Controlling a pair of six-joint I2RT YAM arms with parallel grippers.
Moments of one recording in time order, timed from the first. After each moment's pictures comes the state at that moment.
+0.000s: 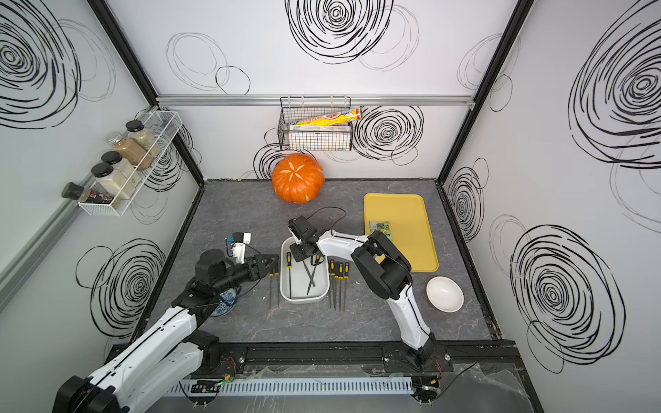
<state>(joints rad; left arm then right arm) -0.26 0.82 0.35 0.10 0.54 -0.70 0.84 2.15 1.50 -0.35 0.00 0.29</state>
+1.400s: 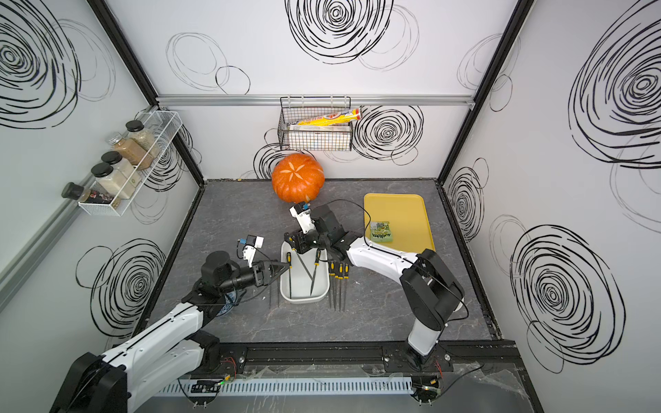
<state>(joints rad) -0.34 0.94 0.30 0.34 0.77 -0.76 0.81 1.69 1.13 0.11 -0.39 0.41</state>
